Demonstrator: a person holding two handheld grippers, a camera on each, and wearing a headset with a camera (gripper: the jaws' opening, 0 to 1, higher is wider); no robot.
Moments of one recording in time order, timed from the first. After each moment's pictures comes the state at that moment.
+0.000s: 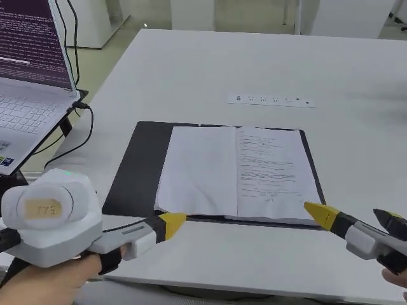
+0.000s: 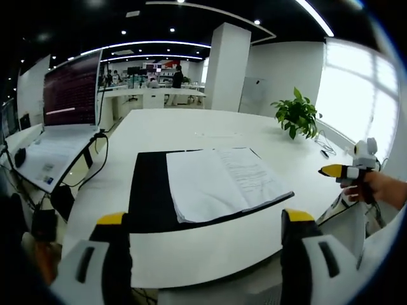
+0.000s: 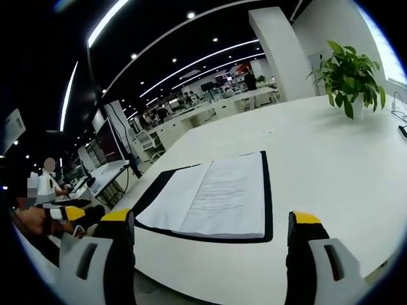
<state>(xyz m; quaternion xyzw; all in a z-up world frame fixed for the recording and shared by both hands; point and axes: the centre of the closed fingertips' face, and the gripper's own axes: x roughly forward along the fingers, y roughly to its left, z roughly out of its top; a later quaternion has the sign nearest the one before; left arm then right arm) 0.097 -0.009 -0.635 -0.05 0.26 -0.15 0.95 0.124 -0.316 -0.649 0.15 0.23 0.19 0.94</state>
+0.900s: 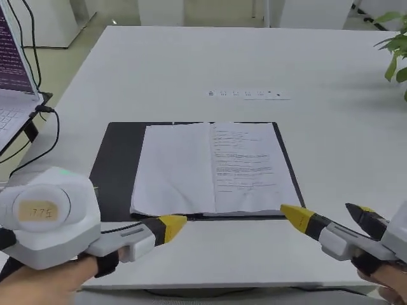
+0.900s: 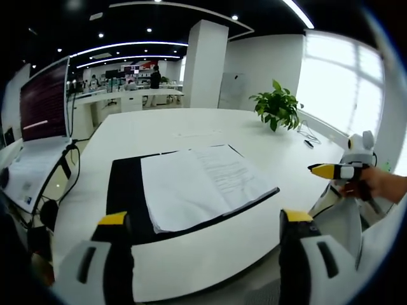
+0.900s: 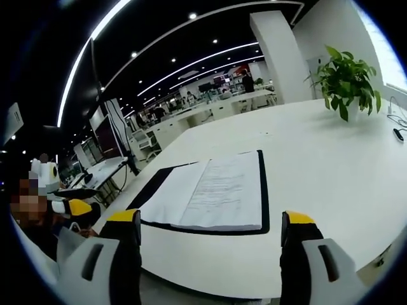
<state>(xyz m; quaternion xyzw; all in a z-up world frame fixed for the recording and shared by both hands) 0.112 -0.060 -0.640 -0.02 0.26 -0.23 0.94 0.112 -0.326 -0.657 0.14 0.23 0.17 0.95</state>
